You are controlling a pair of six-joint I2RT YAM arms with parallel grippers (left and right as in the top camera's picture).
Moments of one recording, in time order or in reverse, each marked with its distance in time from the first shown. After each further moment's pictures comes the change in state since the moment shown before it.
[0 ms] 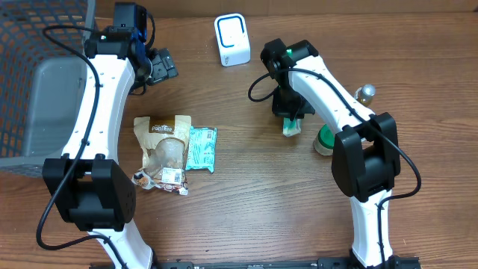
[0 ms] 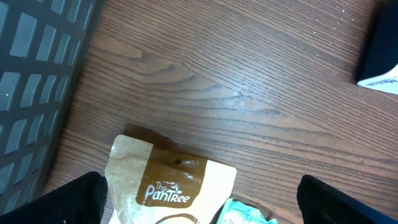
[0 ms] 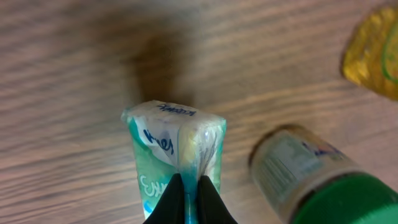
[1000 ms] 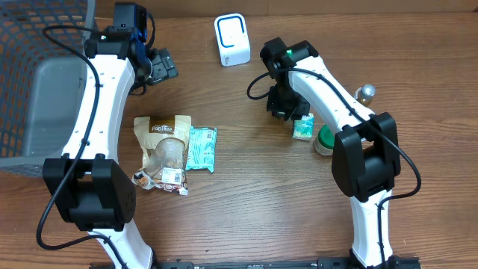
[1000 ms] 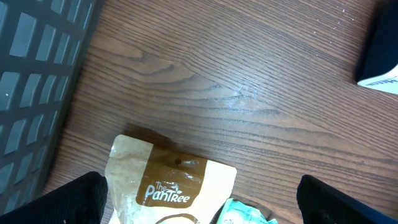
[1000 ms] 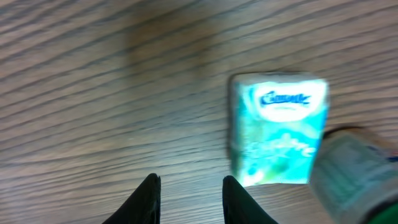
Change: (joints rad) left arm 0.000 0.000 0.000 0.000 0.000 0.000; right arm -0.001 0.000 -0.003 0.064 -0.139 0.034
